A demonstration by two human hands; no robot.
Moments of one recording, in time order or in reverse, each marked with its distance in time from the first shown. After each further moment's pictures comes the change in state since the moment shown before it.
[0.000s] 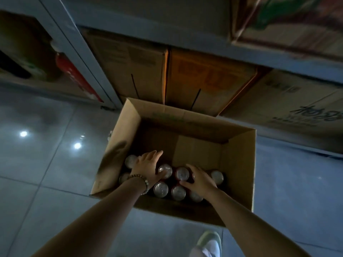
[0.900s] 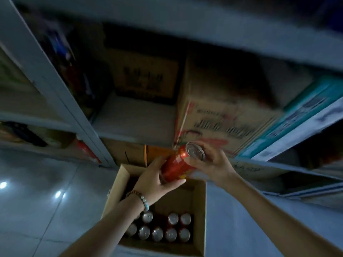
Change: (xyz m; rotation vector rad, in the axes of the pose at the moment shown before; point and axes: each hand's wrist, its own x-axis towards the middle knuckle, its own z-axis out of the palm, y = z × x) left_hand -0.134 0.177 -0.281 -0.599 0.301 0.326; right_hand -0.240 -0.172 -0.319 0.540 0.415 -0.439
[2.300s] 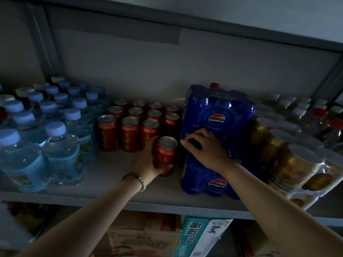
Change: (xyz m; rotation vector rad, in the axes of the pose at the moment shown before) left_hand 0.196 0.368 -0.080 -0.127 0.209 0.292; right_hand 0.079 -0.252 -0.324 -0.771 0.275 -0.263
